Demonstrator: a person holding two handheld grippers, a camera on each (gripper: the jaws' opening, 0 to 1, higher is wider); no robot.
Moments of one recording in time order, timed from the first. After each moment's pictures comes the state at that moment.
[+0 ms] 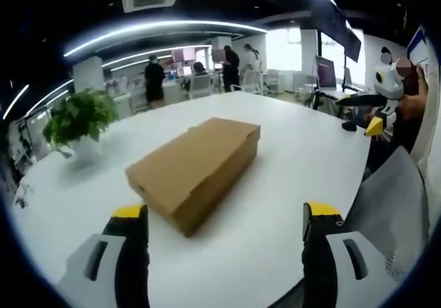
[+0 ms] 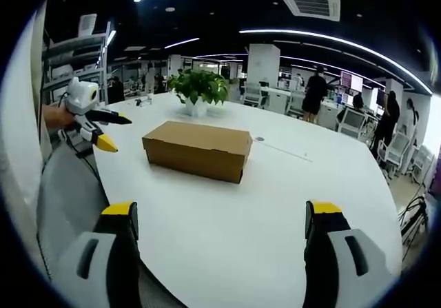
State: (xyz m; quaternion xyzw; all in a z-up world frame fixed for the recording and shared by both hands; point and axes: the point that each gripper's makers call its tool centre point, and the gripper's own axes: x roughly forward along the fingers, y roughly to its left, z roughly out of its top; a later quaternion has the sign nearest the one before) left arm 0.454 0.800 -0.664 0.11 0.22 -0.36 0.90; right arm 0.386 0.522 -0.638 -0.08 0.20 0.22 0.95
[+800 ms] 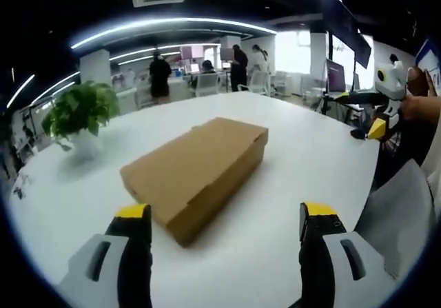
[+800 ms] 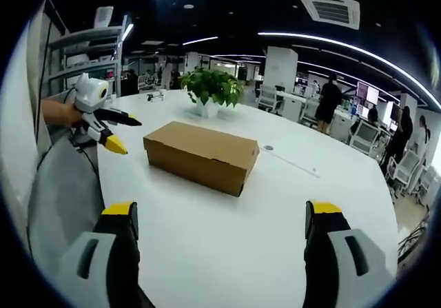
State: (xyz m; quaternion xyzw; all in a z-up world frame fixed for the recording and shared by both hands) left arm 0.476 0.784 -0.673 0.09 0.23 -0.34 0.91; right arm 0.427 0.526 -0.630 -0.11 0.19 0.27 0.94
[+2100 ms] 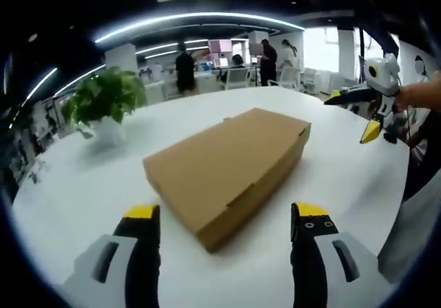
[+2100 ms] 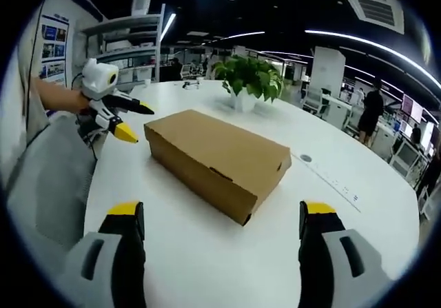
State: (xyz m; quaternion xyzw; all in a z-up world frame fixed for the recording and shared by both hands) left arm 0.524 0.811 -0.701 0.09 0.24 -0.24 0.93; right arm 0.535 0.567 -0.680 -0.15 0.20 0.42 0.87
